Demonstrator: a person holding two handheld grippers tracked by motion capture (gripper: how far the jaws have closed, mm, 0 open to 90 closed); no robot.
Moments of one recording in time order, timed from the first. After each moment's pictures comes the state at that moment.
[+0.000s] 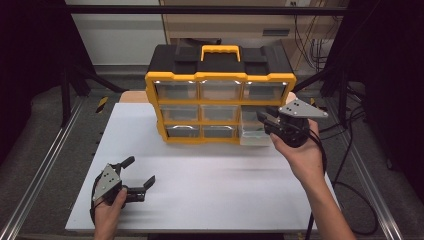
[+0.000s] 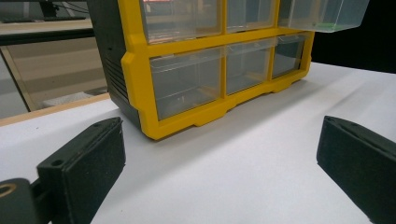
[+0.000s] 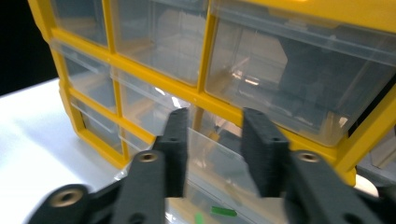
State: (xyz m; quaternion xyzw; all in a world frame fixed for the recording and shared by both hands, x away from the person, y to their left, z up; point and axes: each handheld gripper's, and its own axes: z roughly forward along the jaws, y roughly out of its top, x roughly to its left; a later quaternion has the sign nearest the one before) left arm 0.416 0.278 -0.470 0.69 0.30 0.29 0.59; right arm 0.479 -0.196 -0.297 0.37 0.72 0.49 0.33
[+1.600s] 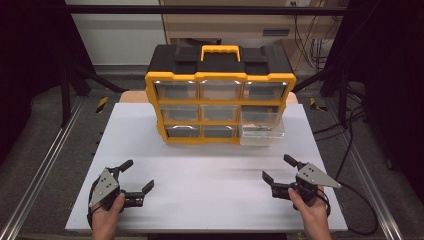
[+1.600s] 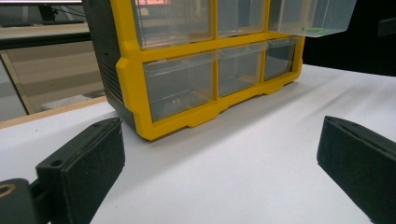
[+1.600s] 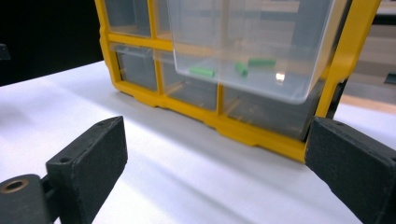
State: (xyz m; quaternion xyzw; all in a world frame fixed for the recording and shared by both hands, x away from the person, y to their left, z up) left arm 0.402 0.277 -0.467 0.69 0.29 0.29 0.59; right arm 0.405 -0.244 -0.446 0.36 0.68 0.57 0.28
